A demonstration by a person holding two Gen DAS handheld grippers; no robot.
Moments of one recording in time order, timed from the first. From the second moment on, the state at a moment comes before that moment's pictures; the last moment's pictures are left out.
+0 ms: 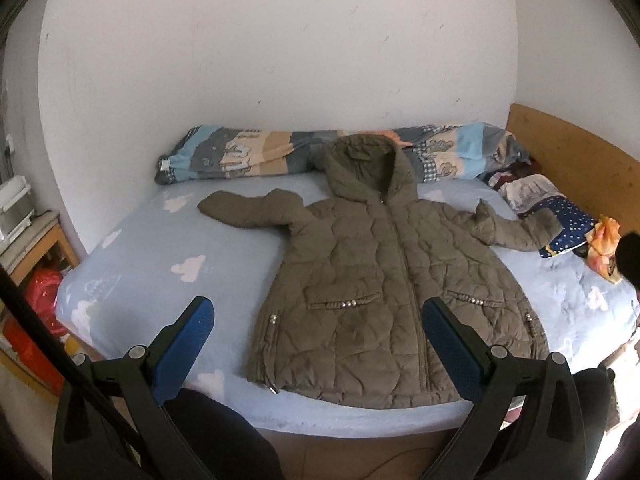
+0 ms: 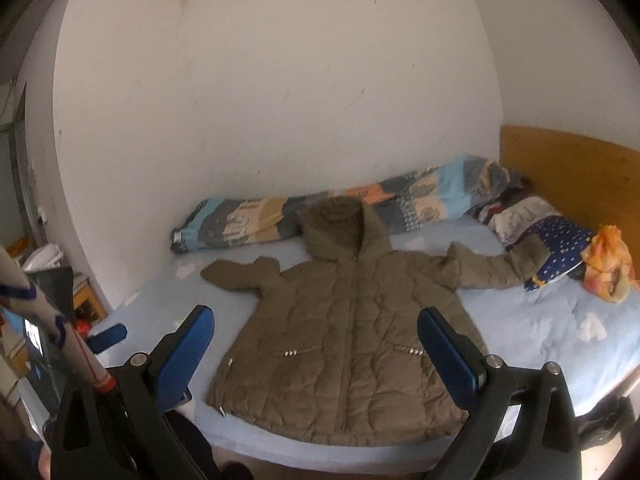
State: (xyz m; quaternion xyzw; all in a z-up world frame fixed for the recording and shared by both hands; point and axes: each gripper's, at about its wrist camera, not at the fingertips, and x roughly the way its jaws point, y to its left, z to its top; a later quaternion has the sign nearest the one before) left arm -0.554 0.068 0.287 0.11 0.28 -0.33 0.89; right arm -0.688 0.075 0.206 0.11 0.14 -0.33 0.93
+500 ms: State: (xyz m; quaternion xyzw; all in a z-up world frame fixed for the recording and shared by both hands) left arm -0.551 0.043 0.268 0.14 0.29 -0.35 0.88; right arm -0.674 0.066 0.191 0.10 0.17 -0.35 0.92
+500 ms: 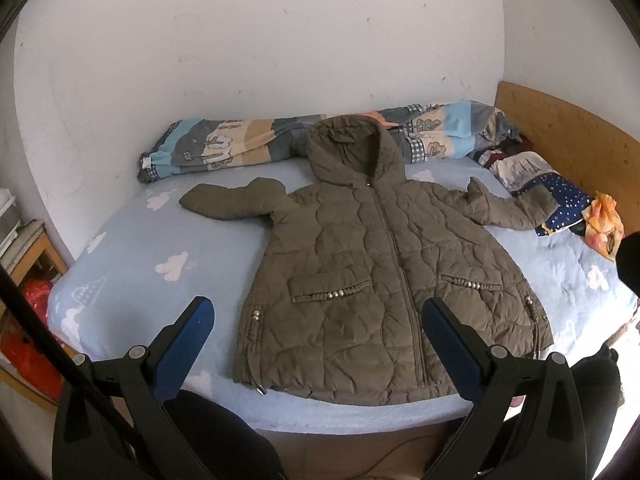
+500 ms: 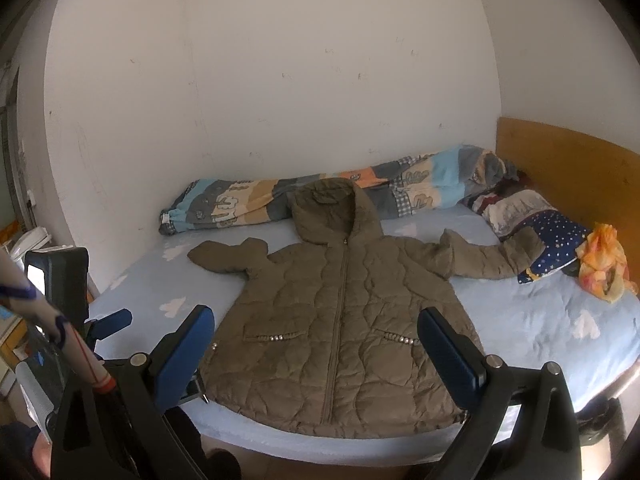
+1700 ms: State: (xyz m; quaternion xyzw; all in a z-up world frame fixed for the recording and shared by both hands) left arm -0.553 0.040 0.255 0.16 0.30 -0.35 0.87; right arm -0.667 0.058 0.175 0.11 0.20 -0.36 0.91
